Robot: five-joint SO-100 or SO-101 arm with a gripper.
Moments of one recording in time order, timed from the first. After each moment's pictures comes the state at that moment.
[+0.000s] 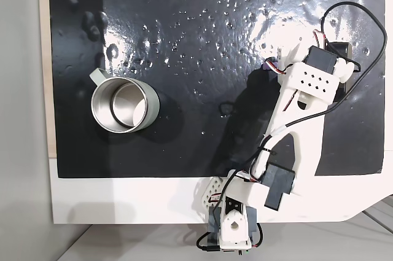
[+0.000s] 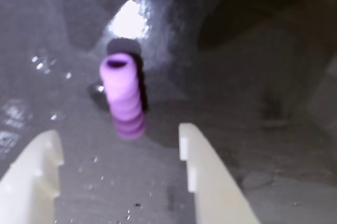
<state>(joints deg) 18.3 74.3 85.3 74.1 -23.7</state>
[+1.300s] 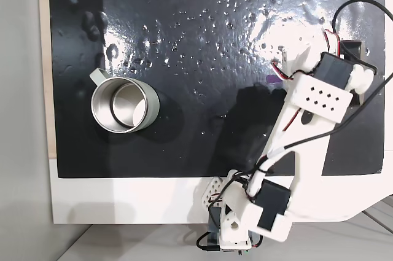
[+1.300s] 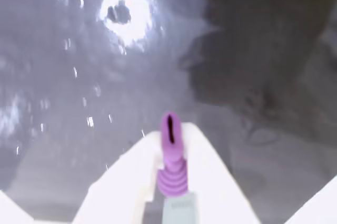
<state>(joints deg) 18.1 87.3 76.6 92.1 -25.7</state>
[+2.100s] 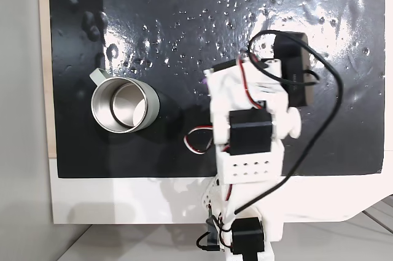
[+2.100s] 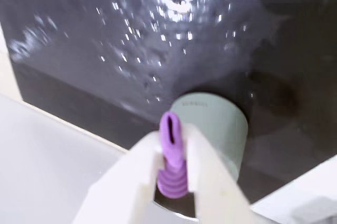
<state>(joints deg) -12.0 106.6 76.3 96.3 -10.7</state>
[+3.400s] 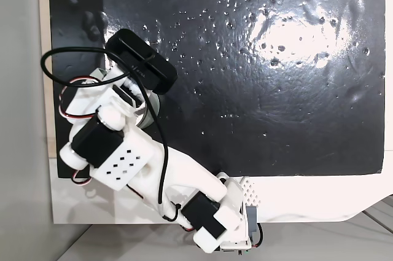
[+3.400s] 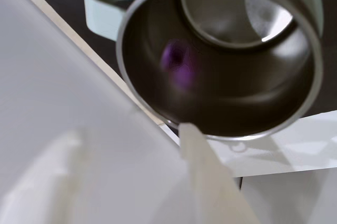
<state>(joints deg) -49.2 84.0 53.1 96.9 -6.9</state>
